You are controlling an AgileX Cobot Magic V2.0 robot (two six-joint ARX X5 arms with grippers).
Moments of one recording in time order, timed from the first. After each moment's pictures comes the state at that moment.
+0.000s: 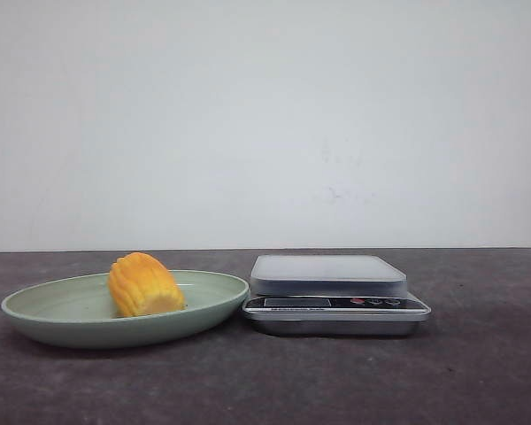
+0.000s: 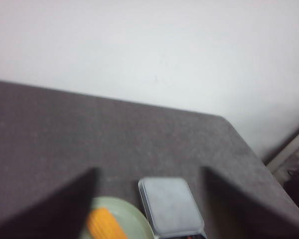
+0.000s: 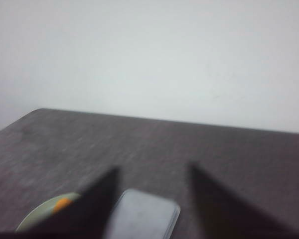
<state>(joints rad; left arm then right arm) 0.03 0.67 1.29 -0.86 0.47 -0.29 0.10 0.56 1.11 -0.69 -0.35 0.14</state>
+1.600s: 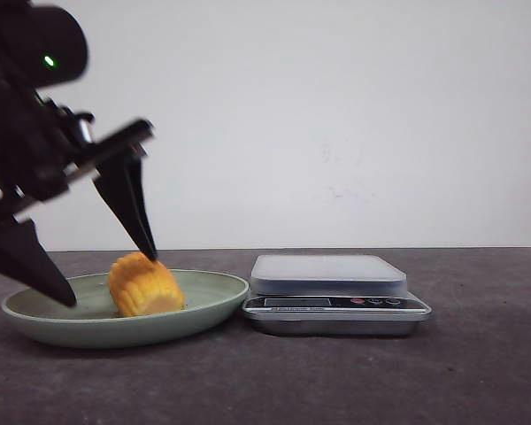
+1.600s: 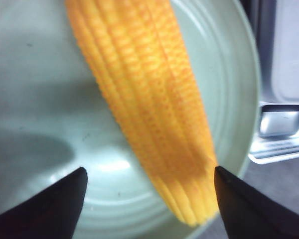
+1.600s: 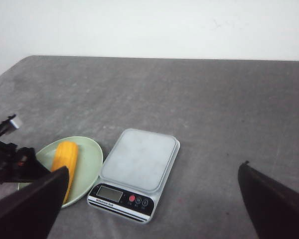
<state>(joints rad) -0.41 1.51 0.88 -0.46 0.31 -0.53 0.18 0.56 1.11 -0.90 -0.26 0.15</state>
